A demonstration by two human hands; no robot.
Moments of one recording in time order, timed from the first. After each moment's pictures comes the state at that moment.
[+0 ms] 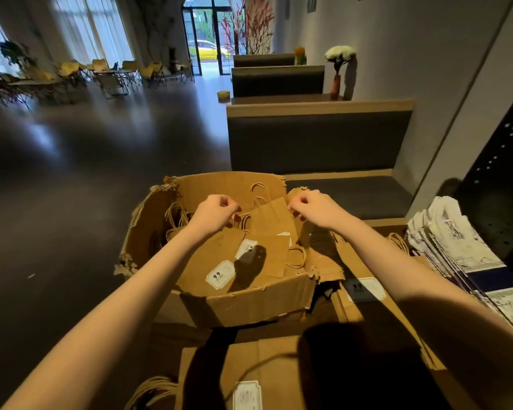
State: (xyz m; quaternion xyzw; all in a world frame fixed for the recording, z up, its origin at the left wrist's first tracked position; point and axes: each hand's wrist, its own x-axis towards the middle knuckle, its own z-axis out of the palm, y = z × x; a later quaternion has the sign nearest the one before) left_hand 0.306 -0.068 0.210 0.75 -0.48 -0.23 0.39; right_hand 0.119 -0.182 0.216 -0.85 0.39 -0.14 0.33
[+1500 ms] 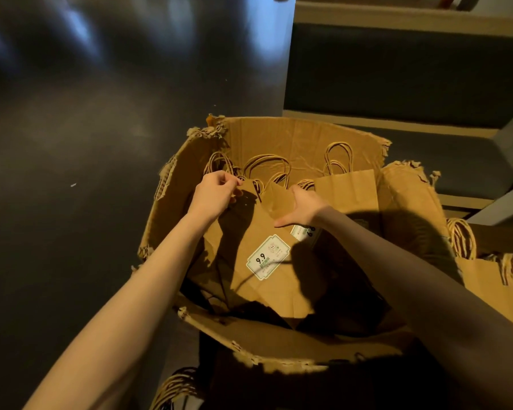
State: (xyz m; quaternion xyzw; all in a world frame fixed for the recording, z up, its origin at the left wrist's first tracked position) left_hand 0.447 -0.102 0.113 0.80 -0.29 -0.26 0.46; right_hand 0.317 -0.258 0.054 -0.87 0.38 0.09 0.29
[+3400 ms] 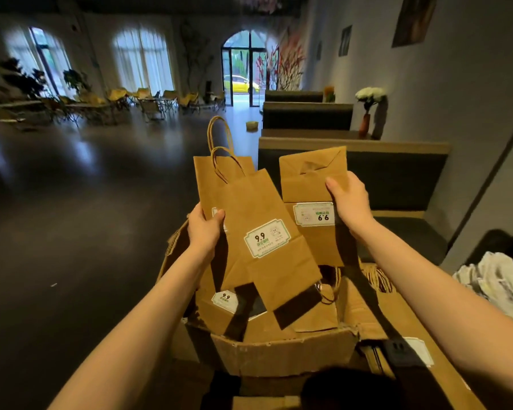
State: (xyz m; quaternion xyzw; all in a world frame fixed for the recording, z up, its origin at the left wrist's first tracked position) left_hand 0.372 -0.059 0.228 0.68 -0.22 -0.18 0.67; right_hand 0.178 -0.211 0.266 -0.73 0.36 -0.45 0.37
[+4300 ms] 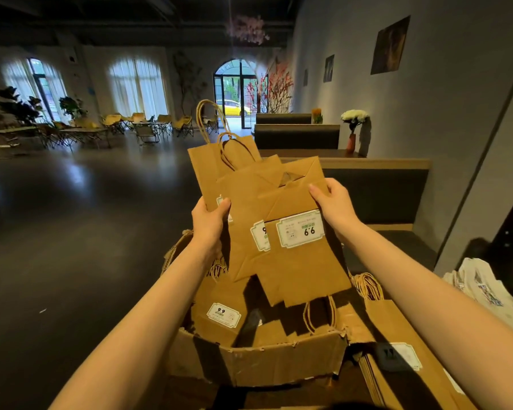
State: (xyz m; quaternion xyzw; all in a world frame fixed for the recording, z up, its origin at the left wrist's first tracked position) left_hand 0.343 -0.059 0.272 0.55 -0.26 -0.21 0.77; right_hand 0.168 -0.184 0.293 -0.71 0.32 -0.44 0.44
